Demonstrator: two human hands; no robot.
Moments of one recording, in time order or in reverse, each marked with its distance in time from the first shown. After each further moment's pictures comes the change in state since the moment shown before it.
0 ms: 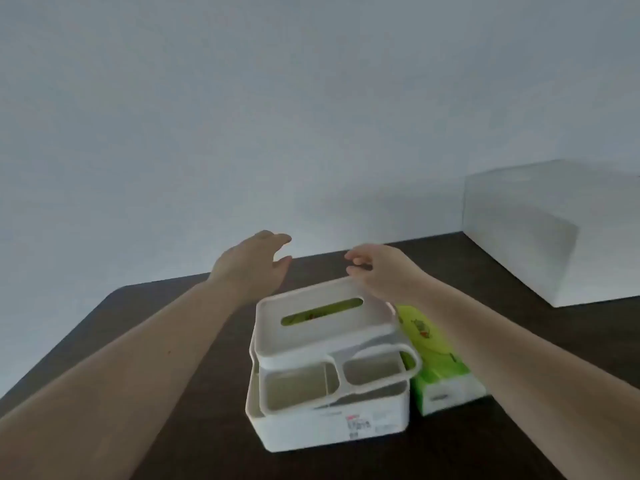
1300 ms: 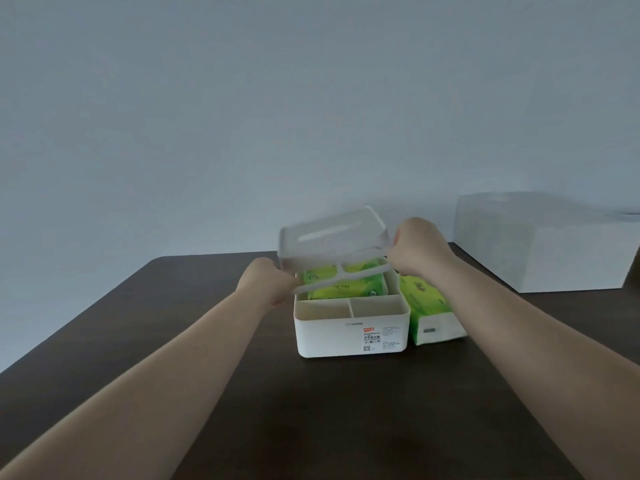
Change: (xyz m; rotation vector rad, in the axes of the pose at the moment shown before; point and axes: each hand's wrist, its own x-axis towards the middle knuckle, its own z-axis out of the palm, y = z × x) left_hand -0.130 -0.010 -0.005 -0.611 -0.049 -0.516; right_hand -0.117 -0.091 -0.021 -0.331 0.240 0.150
